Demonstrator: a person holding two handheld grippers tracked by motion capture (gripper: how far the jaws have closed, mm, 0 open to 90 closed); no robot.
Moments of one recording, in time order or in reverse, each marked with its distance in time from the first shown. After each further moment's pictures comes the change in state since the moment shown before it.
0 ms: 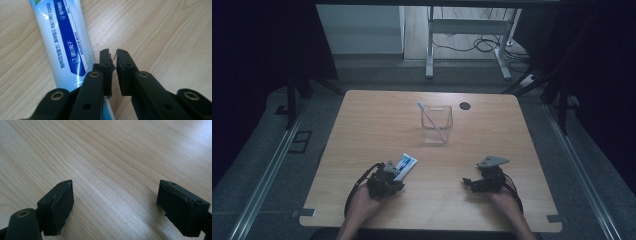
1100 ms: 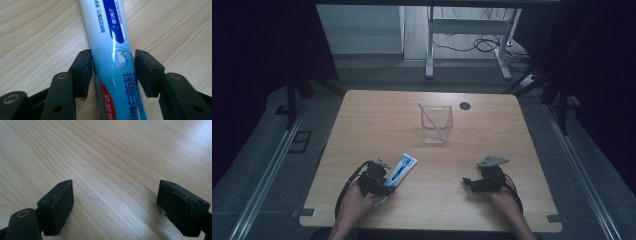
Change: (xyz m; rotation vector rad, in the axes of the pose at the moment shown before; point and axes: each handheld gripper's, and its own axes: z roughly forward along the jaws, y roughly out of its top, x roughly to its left) left arm 0.018 -0.004 -0.013 0.150 0.079 -0.154; right arm 0.000 0.001 0.001 -0.001 -0.003 0.003
